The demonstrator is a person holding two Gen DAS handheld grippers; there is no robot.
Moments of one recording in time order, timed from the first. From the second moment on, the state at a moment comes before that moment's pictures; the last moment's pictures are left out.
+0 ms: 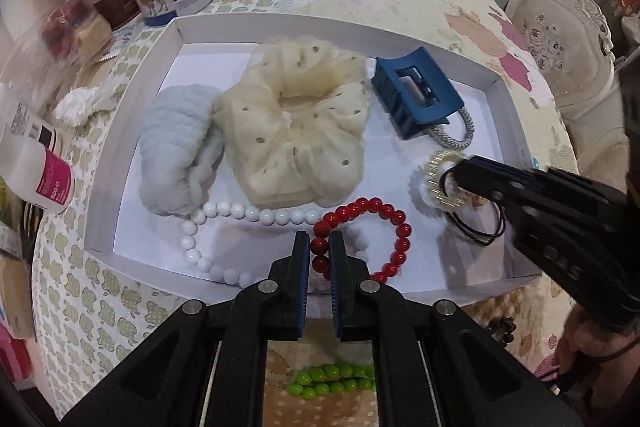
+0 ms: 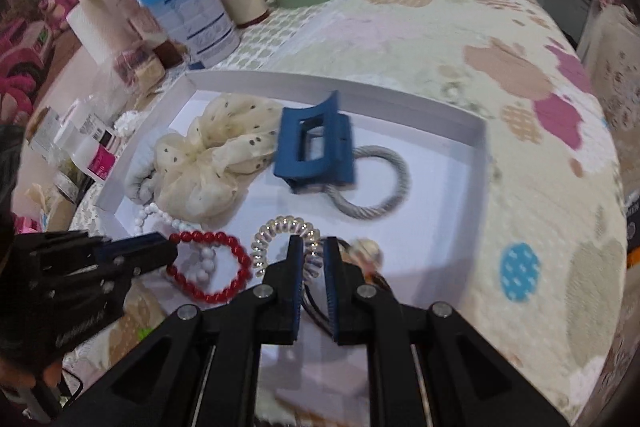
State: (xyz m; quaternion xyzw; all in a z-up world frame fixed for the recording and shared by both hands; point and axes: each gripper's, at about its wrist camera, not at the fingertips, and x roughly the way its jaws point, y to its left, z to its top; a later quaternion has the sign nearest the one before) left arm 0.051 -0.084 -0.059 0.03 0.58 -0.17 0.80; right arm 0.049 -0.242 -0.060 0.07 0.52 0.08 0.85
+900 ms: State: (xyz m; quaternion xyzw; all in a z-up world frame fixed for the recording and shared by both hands) left arm 0.054 -0.078 -0.065 0.02 0.59 -0.16 0.79; right arm 0.058 -0.241 -0.058 0.08 0.51 0.07 0.85
